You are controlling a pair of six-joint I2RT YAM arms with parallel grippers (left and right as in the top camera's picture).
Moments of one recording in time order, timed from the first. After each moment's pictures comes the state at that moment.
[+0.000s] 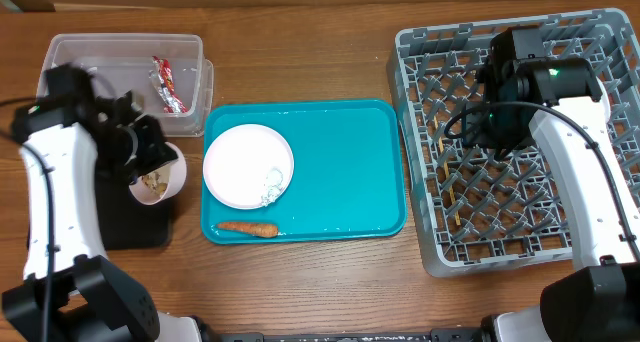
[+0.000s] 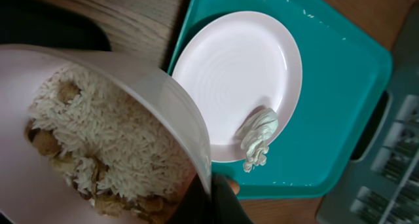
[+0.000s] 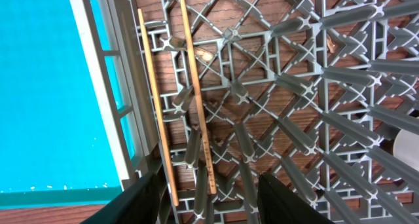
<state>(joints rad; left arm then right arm) 0.38 1.64 1.43 -1.24 0.46 -0.07 0.08 1.65 1.58 -1.31 0.01 0.12</state>
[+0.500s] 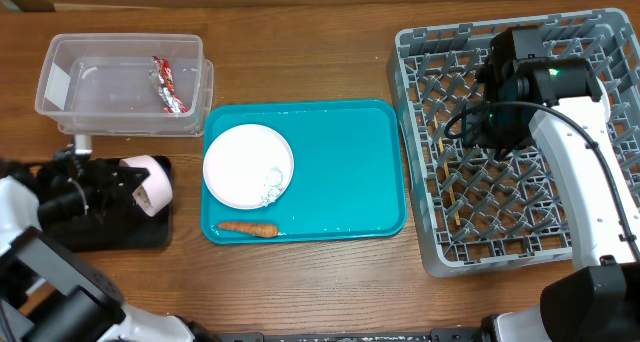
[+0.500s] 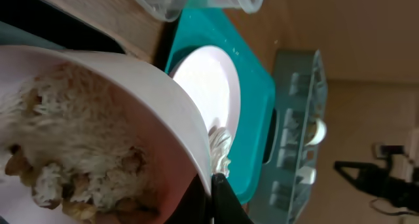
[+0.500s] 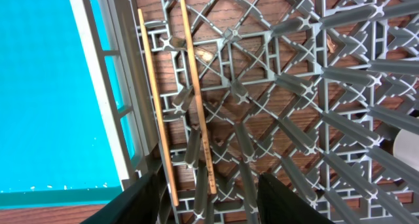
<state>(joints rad) 0.80 1.78 1.21 -1.15 0.99 0.32 0.08 1.65 1.58 -1.31 0.01 0.12</state>
